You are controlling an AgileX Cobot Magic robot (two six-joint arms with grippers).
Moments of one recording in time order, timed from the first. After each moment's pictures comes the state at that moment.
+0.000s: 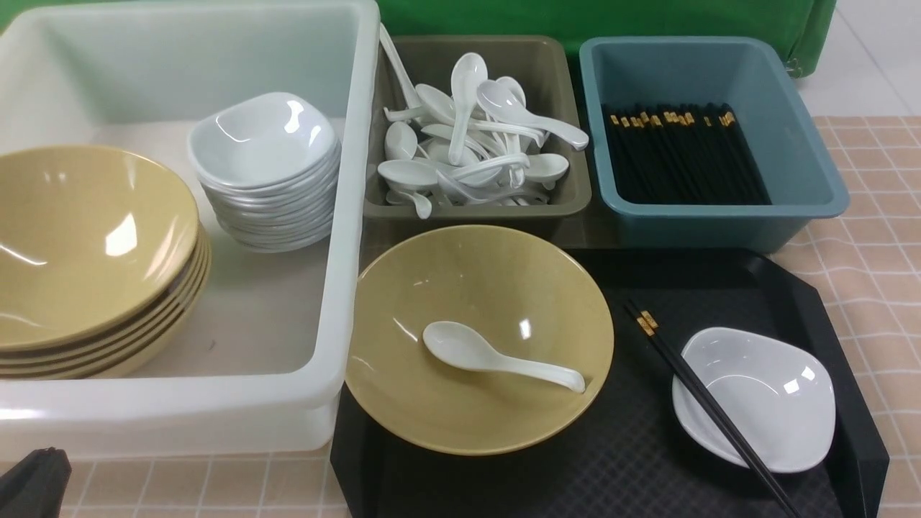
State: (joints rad) right arm 0.02 -0.01 0.03 -0.20 0.31 0.26; left arm 0.04 -0.01 0.03 -0.06 0.31 0.12
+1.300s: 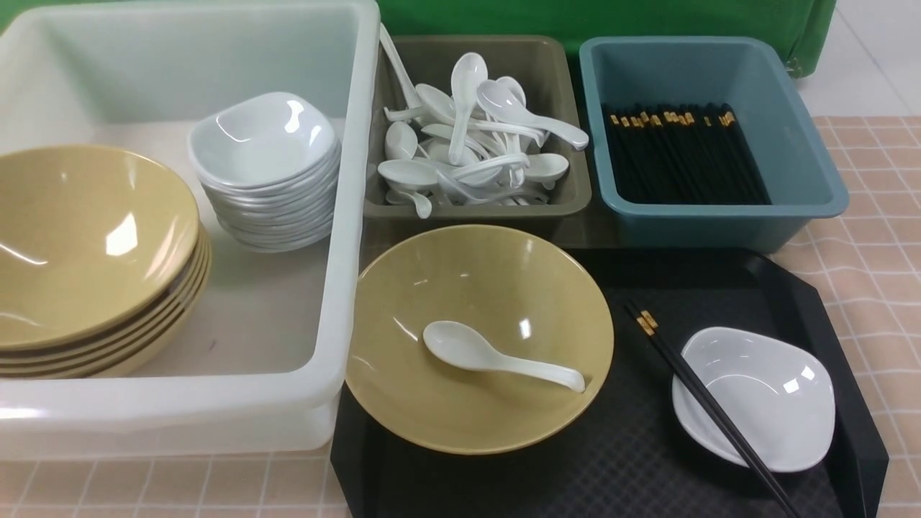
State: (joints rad) right arm 0.19 0.35 -0.44 -0.10 0.54 0.24; left arm 0.04 0.24 -0.45 -0.43 0.38 0.19
